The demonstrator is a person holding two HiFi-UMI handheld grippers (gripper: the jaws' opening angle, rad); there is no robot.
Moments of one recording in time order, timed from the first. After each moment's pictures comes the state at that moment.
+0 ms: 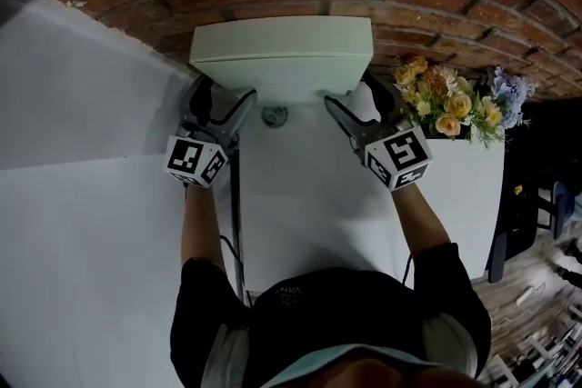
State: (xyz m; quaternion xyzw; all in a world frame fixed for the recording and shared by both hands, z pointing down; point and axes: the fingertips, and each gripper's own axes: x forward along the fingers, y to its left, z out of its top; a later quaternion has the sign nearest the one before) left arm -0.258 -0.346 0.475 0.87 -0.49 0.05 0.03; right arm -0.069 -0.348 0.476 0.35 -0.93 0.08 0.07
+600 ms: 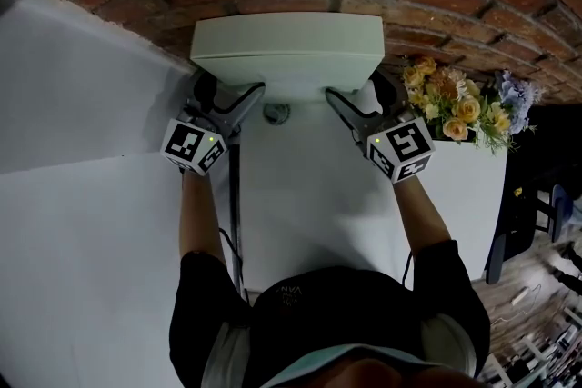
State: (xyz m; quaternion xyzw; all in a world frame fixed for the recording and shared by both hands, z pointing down) left arm -0.247 -0.359 0.481 0.90 -0.44 0.06 0.01; right arm -0.076 -0.362 0.490 0.34 -0.93 0.09 0.07
